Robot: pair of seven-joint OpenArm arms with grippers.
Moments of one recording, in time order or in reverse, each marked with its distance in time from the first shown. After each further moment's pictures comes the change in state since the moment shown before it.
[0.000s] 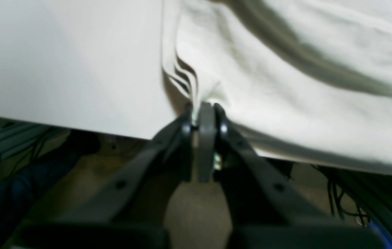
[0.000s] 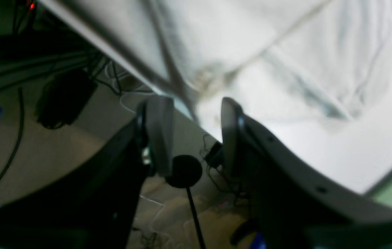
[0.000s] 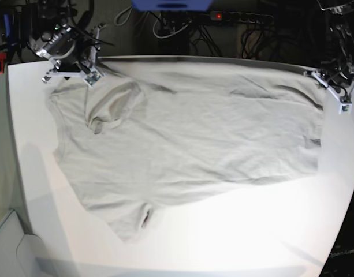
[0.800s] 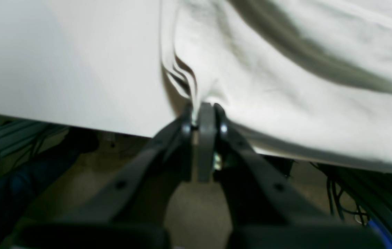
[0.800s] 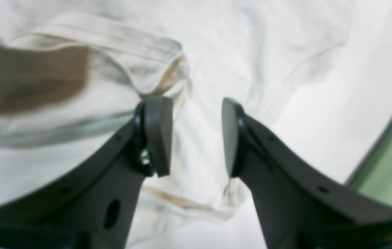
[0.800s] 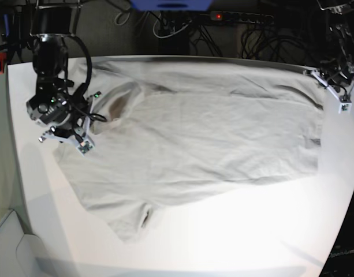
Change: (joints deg) left arm 0.1 0.1 0.0 0.0 0.0 0.2 0.4; right arm 27.1 -0.8 0.9 -20.1 -0.2 0.0 0.3
